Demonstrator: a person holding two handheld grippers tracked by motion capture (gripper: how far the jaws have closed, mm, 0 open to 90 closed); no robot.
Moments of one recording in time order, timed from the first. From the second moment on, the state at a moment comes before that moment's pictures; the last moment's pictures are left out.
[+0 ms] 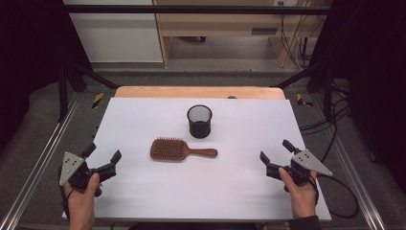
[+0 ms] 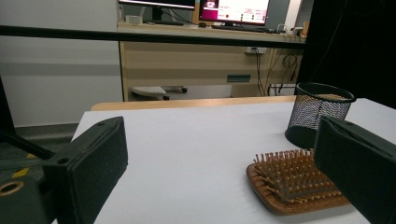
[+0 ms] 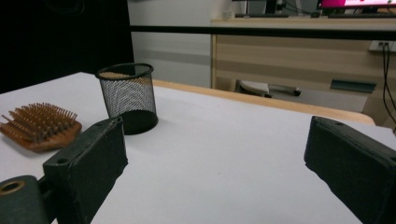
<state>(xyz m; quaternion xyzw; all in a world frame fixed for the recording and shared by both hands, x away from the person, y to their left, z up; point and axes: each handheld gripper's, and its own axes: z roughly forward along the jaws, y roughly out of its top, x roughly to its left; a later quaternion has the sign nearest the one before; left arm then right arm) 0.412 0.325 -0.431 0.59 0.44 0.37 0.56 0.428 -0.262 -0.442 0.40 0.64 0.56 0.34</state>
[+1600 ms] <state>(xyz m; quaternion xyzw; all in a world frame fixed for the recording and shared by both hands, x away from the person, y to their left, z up) 0.431 0.221 -0.418 0.69 0.43 0.22 0.54 0.429 -0.255 -0.443 0.45 0.66 0.52 0.31</state>
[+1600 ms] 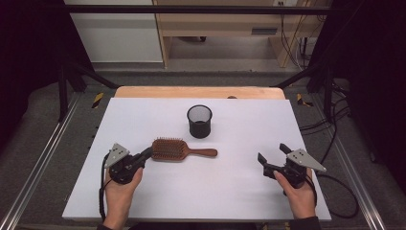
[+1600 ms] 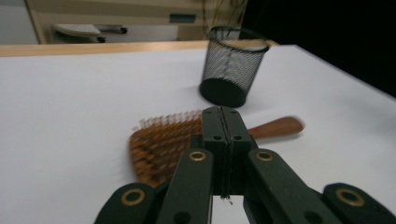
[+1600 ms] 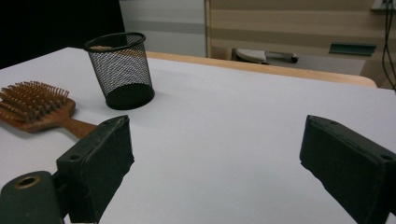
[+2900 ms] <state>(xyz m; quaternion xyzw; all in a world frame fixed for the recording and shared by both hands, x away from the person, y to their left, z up) 0.458 0.129 -0.411 0.77 0.37 0.21 0.49 0.429 -0.253 -0.444 0.44 0.66 0.52 0.31</state>
